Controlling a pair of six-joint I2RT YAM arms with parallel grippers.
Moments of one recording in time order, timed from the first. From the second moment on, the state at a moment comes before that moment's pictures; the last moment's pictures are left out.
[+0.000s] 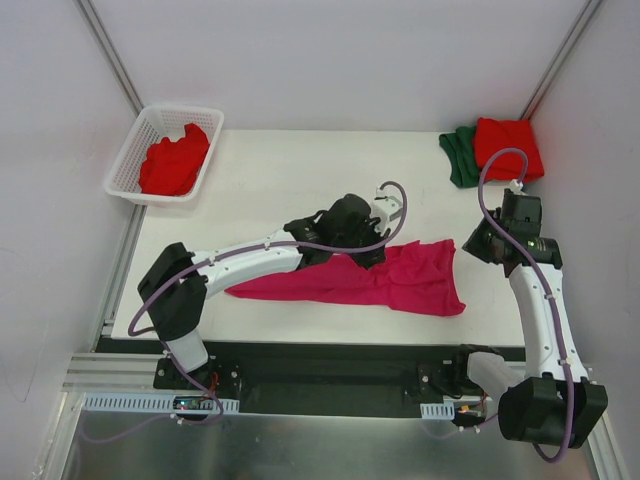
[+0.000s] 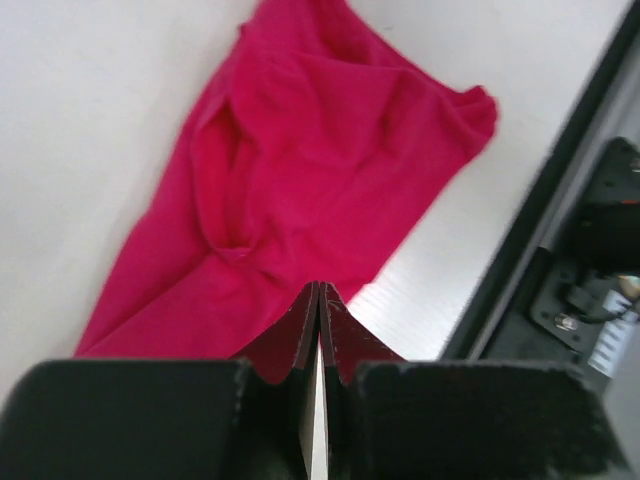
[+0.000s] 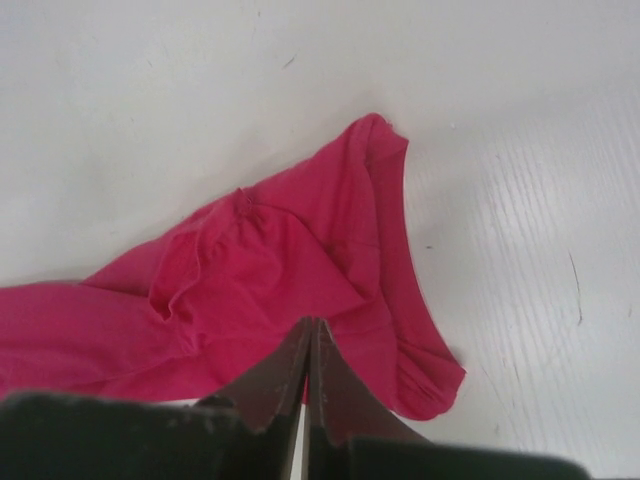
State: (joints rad) left arm -0.98 1.71 1.30 -0.21 0.16 -0.20; right arm -0.09 1.02 0.96 -0.80 -0.05 0.41
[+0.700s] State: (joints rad) left arm -0.99 2.00 1.31 -0.04 0.39 -0.35; right arm -0.09 1.02 0.96 -0.81 -0.04 0.42
